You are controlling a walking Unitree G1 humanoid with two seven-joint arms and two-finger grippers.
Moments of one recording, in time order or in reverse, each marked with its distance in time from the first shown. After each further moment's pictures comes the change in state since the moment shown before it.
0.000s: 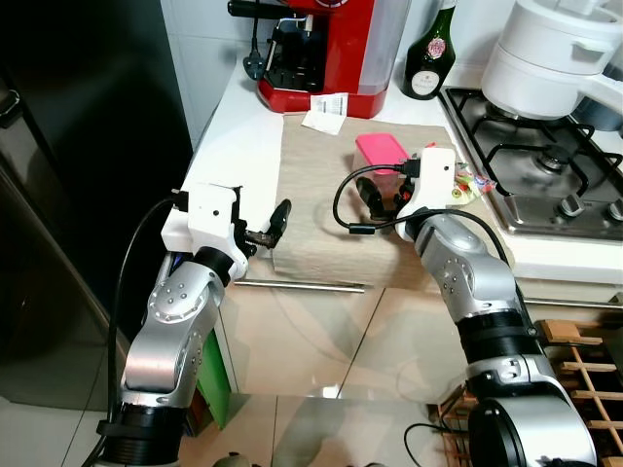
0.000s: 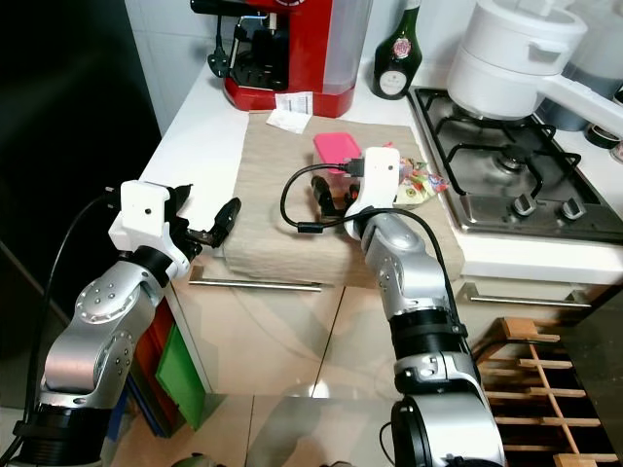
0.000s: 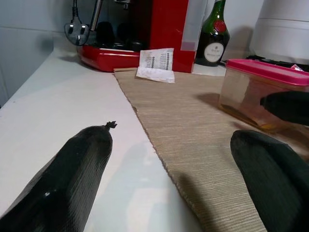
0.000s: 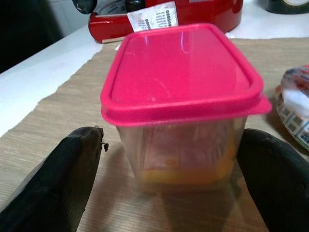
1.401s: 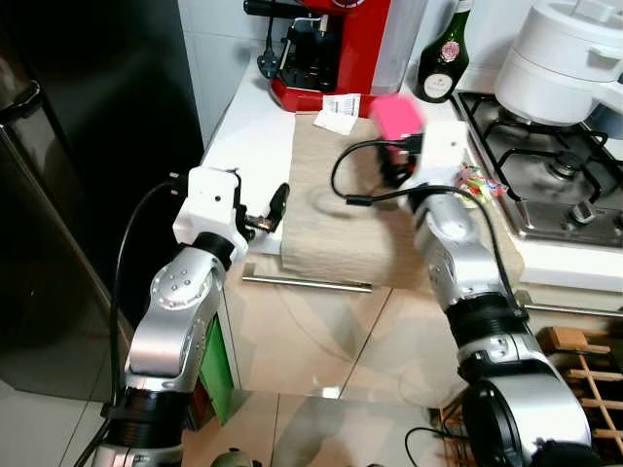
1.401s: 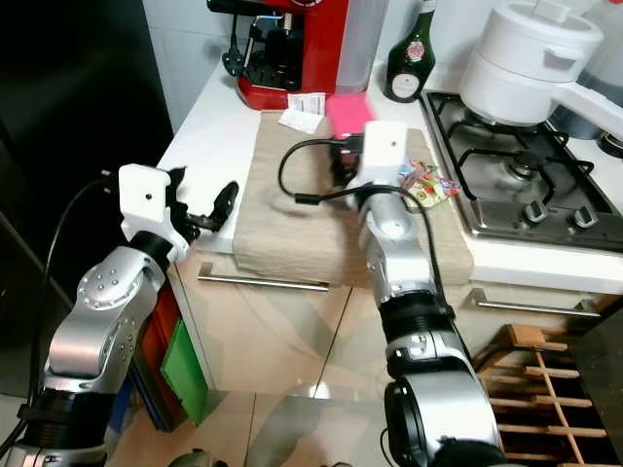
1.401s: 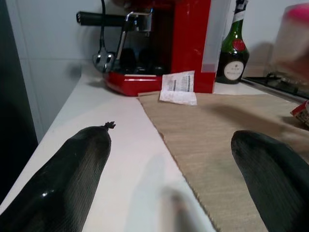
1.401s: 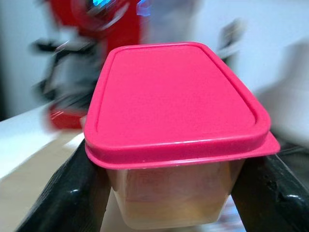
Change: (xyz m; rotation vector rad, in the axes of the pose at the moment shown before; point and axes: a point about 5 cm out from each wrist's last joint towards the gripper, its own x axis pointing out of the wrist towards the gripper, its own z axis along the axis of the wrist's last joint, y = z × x) left arm 0.014 -0.001 0.016 0.090 -0.074 0.033; right arm -0.012 -0.015 0.040 -0.238 -0.423 -0.273
